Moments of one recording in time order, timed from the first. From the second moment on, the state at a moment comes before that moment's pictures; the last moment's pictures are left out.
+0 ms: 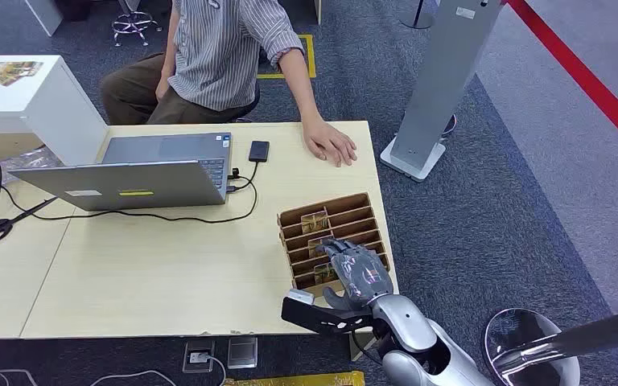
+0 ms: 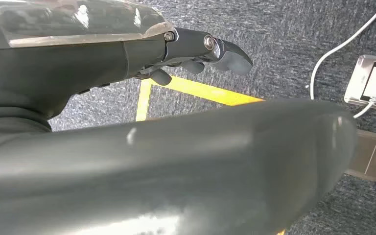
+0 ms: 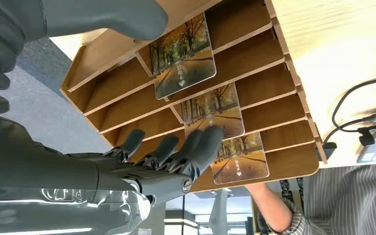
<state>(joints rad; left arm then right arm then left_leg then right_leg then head) -0.10 0.11 -1.02 -0.21 1.38 0.26 -0.21 -0.24 -0.21 0.88 -1.59 0.99 0.00 0.39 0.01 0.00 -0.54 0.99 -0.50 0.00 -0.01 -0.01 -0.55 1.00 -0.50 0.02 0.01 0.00</state>
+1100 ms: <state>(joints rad) -0.10 0.11 -1.02 -0.21 1.38 0.25 -0.22 -0.24 -0.22 0.88 -1.58 1.00 -0.01 0.43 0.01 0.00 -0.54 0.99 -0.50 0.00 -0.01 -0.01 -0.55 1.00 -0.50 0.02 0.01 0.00</state>
